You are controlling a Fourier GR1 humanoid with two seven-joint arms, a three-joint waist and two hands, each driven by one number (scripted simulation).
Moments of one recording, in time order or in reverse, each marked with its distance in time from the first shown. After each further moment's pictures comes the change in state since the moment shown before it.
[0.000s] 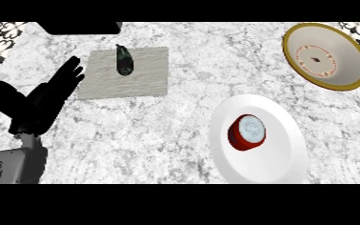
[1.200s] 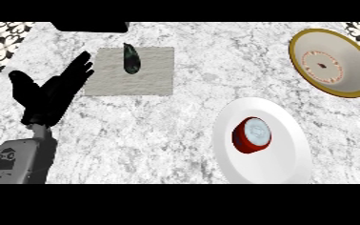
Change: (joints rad) left arm -0.063 -0.014 -0.027 0.053 -0.028 -0.001 0.007; right arm -0.328 -0.318 -0.026 0.389 -0.113 0.011 -0.265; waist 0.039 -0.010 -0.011
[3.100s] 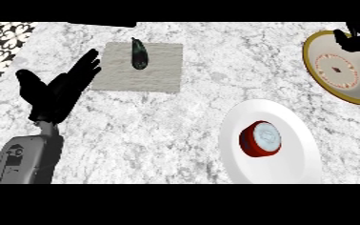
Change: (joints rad) left arm -0.025 -0.024 -0.016 0.005 -0.004 -0.019 -0.017; right arm -0.571 0.567 0.138 0.344 0.042 -0.060 0.380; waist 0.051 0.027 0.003
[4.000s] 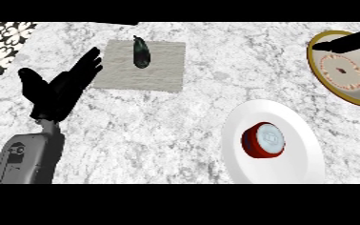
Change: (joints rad) left arm -0.013 -0.001 -0.005 0.006 -0.005 -0.006 -0.005; right arm -0.014 0.054 -0.205 0.070 -0.189 -0.059 0.040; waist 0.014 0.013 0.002
